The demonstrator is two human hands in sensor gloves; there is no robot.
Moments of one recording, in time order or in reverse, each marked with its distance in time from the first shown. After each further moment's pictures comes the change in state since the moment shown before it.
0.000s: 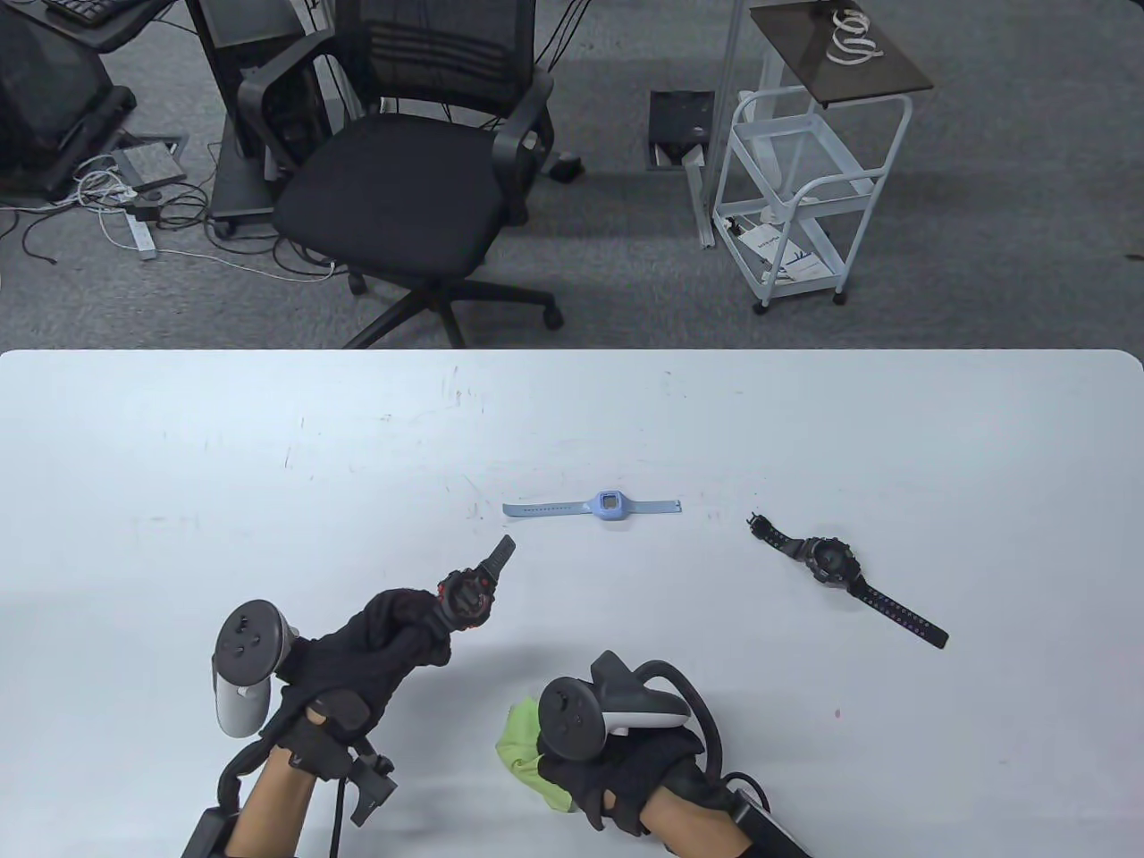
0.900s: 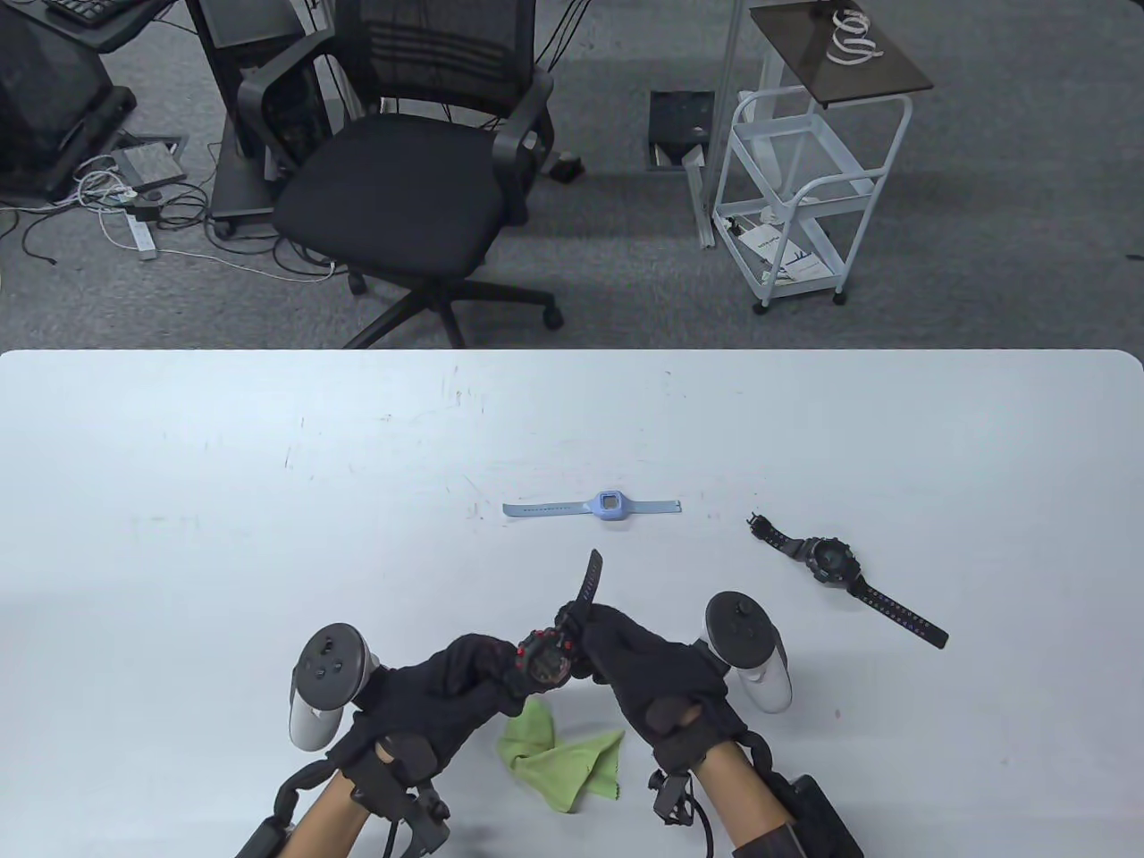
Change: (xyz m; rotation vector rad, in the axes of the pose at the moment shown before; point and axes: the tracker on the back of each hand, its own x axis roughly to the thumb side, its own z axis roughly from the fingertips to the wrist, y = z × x) left_hand 0.001 -0.072 -0.007 -0.200 -0.056 0.006; right_hand -0.082 -0.015 0.034 -0.512 -0.358 -1.219
